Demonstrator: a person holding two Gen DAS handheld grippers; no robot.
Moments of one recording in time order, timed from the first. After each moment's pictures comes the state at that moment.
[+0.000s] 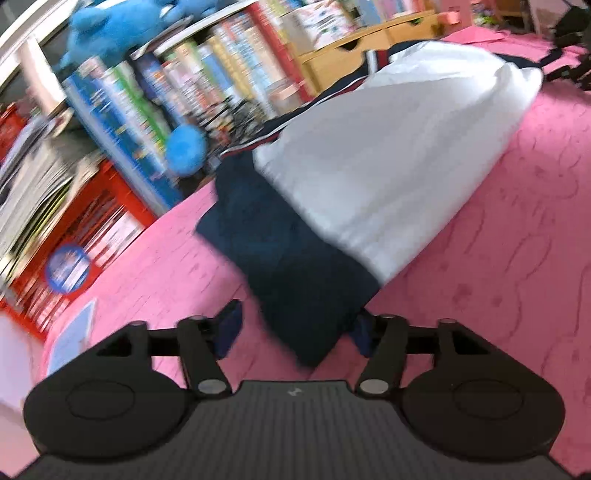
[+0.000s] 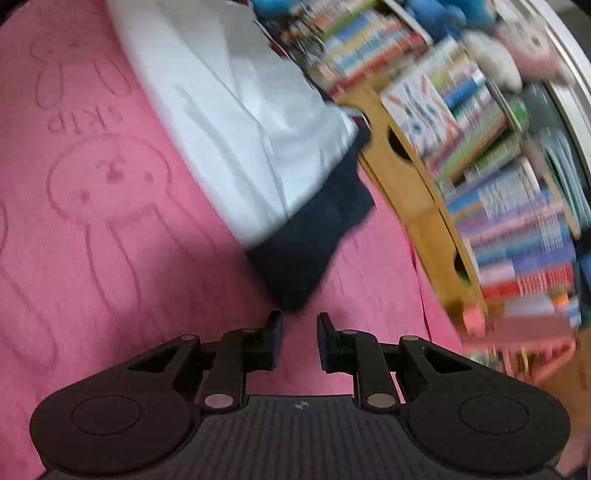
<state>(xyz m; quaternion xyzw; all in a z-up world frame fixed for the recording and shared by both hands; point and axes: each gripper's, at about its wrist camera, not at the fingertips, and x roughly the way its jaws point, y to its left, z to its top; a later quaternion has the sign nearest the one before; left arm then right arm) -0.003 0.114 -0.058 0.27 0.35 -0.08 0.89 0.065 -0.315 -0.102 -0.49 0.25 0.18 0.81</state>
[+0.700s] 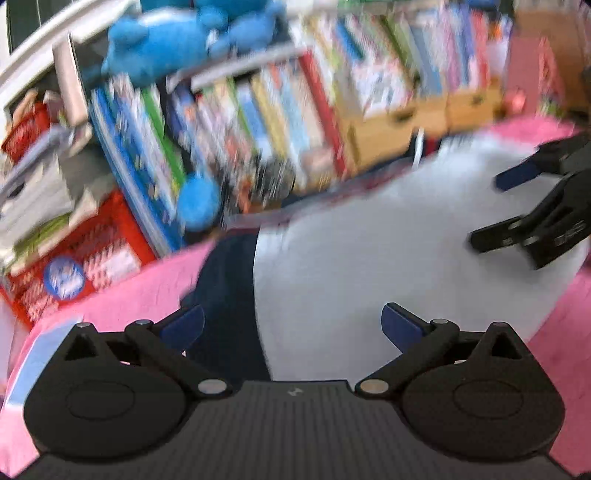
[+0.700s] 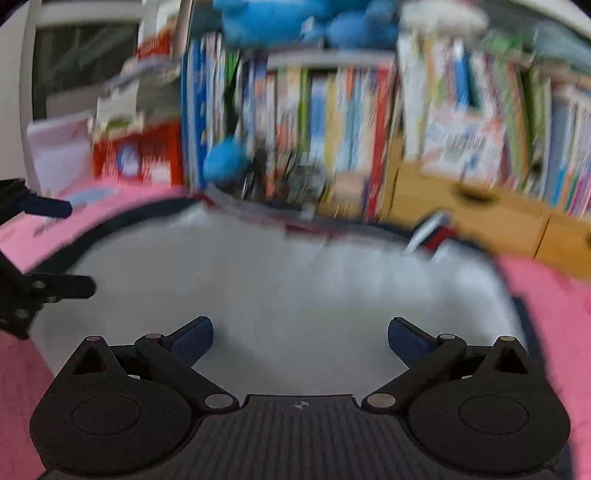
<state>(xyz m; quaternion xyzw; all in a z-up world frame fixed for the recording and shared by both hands) 0.061 0.047 -0.052 0.17 0.30 -0.02 0.94 0.144 -0.171 -0.079 -0.11 0.29 0.30 0.90</state>
